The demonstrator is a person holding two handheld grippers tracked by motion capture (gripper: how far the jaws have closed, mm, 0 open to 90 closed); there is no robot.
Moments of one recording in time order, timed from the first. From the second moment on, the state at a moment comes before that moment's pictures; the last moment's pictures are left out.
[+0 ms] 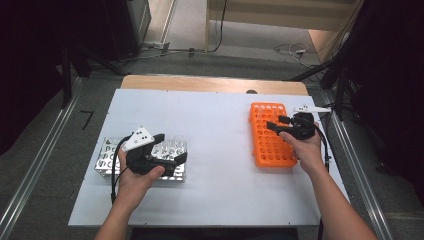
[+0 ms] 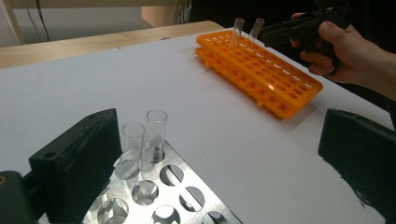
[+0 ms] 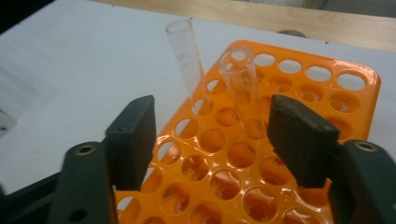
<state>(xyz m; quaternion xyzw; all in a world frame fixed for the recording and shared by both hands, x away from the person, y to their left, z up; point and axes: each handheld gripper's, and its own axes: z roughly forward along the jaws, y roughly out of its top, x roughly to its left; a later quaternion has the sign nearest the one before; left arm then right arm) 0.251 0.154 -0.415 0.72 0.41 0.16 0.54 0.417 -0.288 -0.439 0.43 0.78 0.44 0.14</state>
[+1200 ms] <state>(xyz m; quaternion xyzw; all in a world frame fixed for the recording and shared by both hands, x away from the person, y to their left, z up) 0.251 0.150 -0.416 0.73 0.40 0.16 0.53 0.439 -0.272 -0.449 0.45 0.79 0.36 0.21</state>
